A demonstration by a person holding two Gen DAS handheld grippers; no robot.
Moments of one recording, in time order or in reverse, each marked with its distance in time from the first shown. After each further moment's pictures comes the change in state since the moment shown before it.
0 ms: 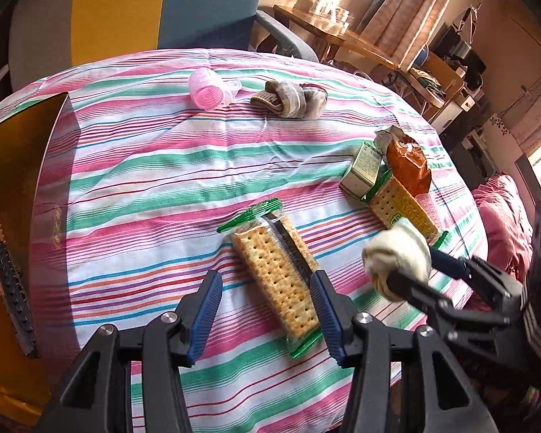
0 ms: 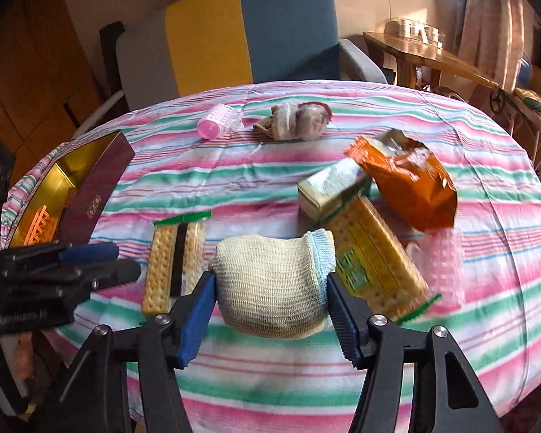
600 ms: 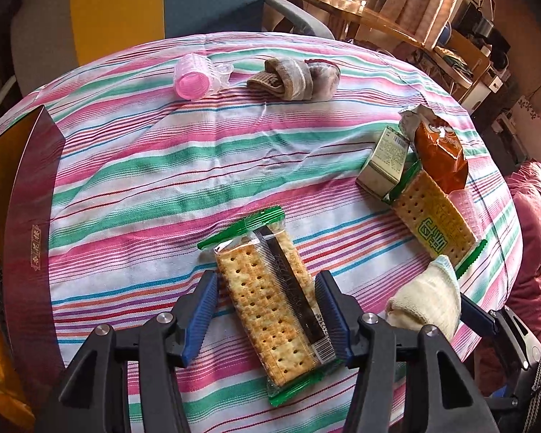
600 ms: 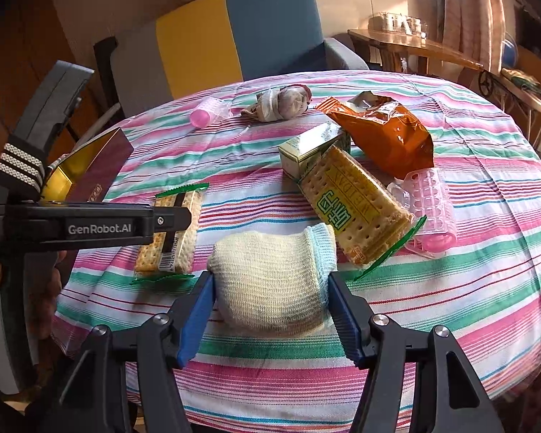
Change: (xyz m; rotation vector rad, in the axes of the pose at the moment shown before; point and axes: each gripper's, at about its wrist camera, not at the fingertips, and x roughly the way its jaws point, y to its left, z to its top) left arm 0.036 -0.024 0.014 0.014 0.060 0.145; right arm -0.007 -0.012 -0.036 0.057 -0.048 0.023
